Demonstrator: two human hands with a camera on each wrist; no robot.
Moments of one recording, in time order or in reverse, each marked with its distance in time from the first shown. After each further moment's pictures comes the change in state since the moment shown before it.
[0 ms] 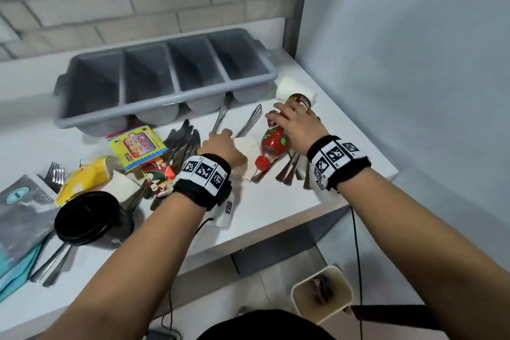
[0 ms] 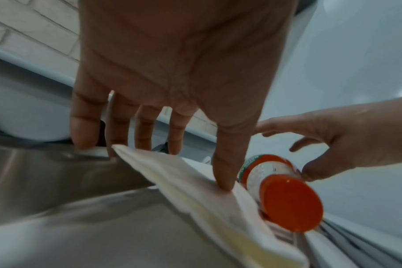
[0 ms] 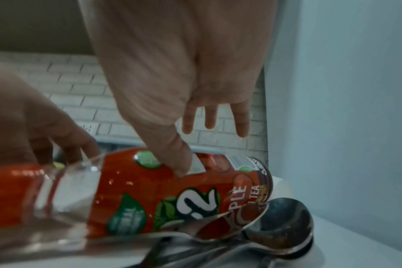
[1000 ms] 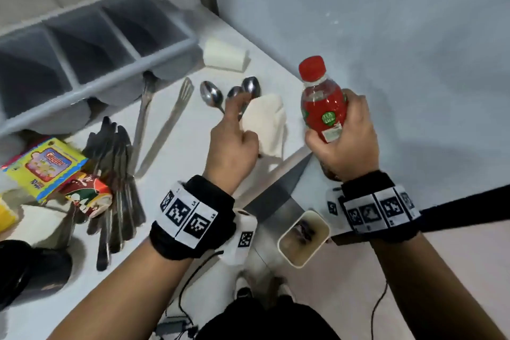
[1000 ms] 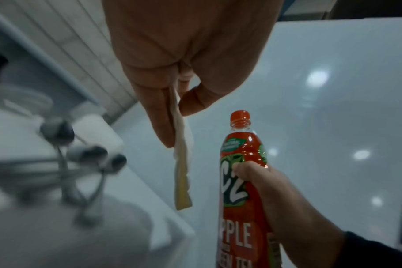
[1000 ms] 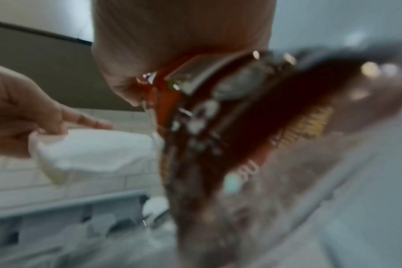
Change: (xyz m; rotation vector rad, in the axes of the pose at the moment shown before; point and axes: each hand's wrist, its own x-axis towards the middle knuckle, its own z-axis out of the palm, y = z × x) left_hand -0.101 0.084 0.031 -0.692 -0.009 0.559; right_hand -0.174 0.034 0.022 0.569 0.706 0.688
